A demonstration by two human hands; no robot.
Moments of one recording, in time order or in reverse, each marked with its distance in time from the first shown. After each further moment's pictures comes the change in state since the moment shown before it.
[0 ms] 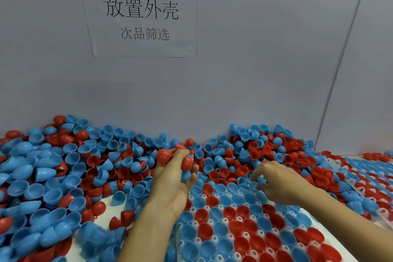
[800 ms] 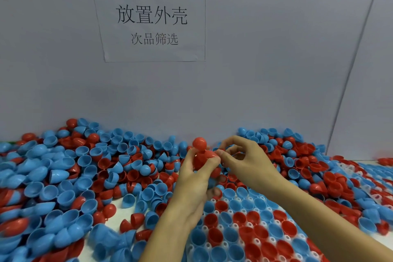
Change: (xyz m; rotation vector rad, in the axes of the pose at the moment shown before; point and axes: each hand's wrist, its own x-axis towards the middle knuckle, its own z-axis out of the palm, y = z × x) left_hand -0.006 -0.013 0.007 0.226 -0.233 0.134; right_hand 0.011 -0.107 -0.048 1.032 0.322 -0.020
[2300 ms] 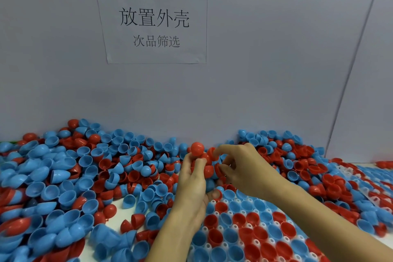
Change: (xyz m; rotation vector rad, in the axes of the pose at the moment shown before) left_hand 0.006 -0.011 0.000 -0.088 0.072 -0.015; right_hand 0.004 0.002 -0.002 -0.534 -0.158 -0.242
